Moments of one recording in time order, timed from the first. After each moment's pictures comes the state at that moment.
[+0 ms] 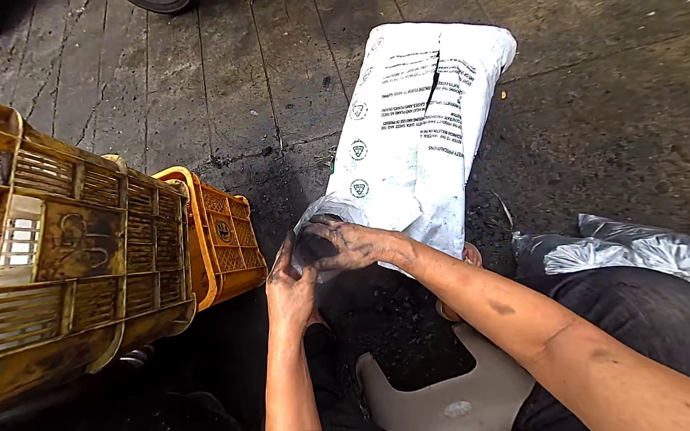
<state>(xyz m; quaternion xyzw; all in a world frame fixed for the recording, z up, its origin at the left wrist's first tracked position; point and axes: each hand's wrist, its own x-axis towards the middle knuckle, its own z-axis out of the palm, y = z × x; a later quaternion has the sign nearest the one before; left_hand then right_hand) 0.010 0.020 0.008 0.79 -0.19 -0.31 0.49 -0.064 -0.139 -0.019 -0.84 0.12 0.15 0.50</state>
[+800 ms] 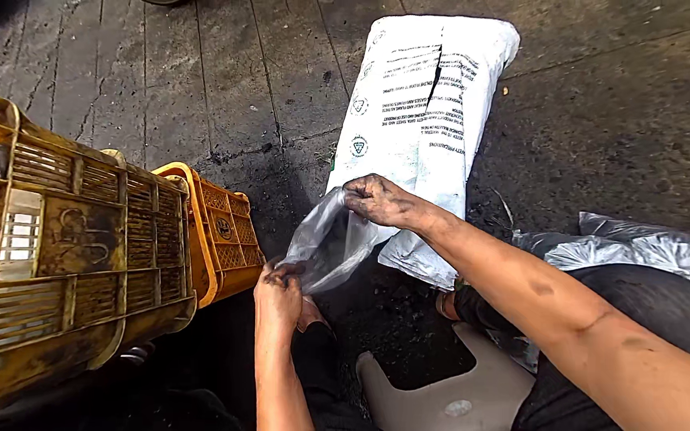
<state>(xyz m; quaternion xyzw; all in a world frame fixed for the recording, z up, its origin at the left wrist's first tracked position) 0.028 0.039 0.013 0.88 -0.30 -0.26 0.24 -0.091 -0.175 0.014 -0.80 0.24 -0.08 0.55</state>
